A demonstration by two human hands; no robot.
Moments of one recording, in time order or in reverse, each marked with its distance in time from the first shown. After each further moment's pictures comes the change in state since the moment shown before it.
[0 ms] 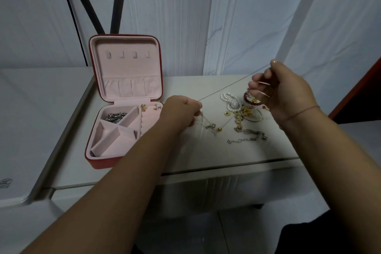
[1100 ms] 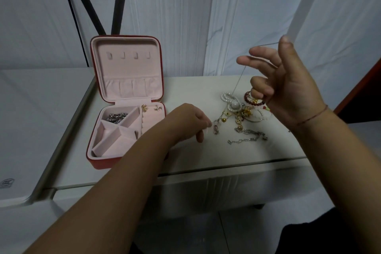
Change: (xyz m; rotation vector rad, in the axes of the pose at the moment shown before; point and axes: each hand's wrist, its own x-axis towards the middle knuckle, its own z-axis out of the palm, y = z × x) left_hand -0.009 0.003 -0.005 0.470 -0.366 0.075; right_hand -0.020 -0.016 0.005 -0.020 -0.364 -0.105
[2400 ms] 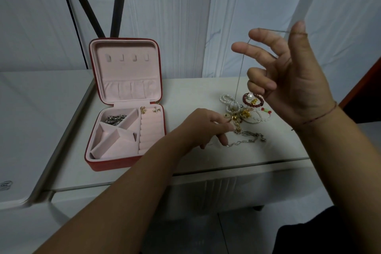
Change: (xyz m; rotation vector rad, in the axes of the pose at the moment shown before) left_hand 0.004 0.010 0.028 -0.297 -0.096 0.143; right_hand -0.007 -0.017 0.007 0.015 -0.170 -0.096
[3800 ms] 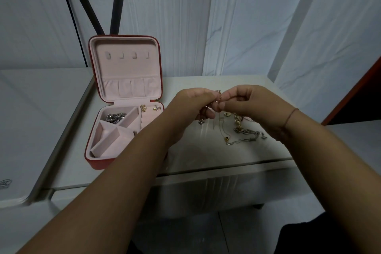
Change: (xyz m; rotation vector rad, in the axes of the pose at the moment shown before) left_hand -0.012 0.020 -0.025 -0.303 0.215 0.059; right_hand 0.002 0.049 -0.005 -0.546 -0.020 0.332
